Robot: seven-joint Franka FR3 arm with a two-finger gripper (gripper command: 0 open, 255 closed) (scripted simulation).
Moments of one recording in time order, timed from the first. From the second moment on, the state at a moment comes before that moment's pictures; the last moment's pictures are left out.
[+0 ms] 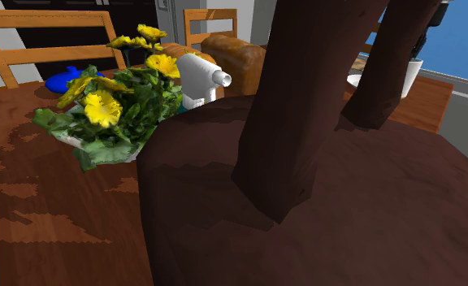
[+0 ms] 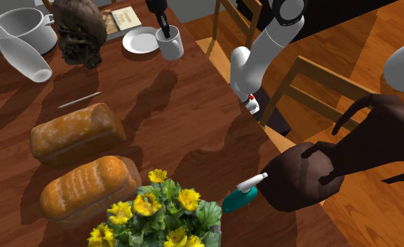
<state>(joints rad) -0.25 -0.50 -0.24 -2.04 -0.15 1.44 -0.46</state>
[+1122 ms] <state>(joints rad) -0.26 -0.53 -0.25 -2.20 -0.16 1.57 -0.45</state>
